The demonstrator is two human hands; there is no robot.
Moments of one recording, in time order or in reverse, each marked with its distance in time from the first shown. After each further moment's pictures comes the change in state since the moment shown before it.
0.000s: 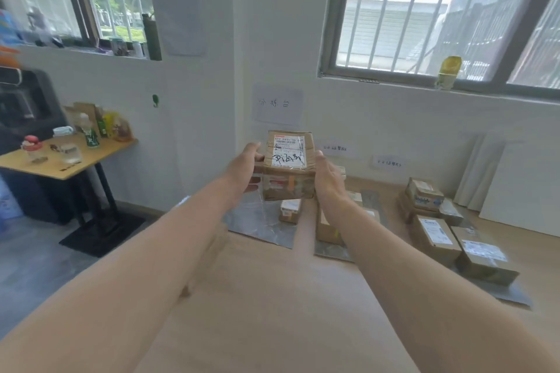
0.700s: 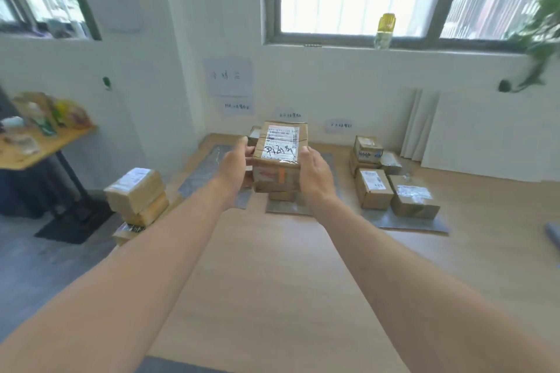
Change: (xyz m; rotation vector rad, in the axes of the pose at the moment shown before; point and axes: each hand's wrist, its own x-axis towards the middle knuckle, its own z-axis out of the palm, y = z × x) left_hand -0.113 -0.040 0.178 -0.055 -0.027 0.006; right_hand -0.079 0.067 -0.181 -0.042 0.079 -0.164
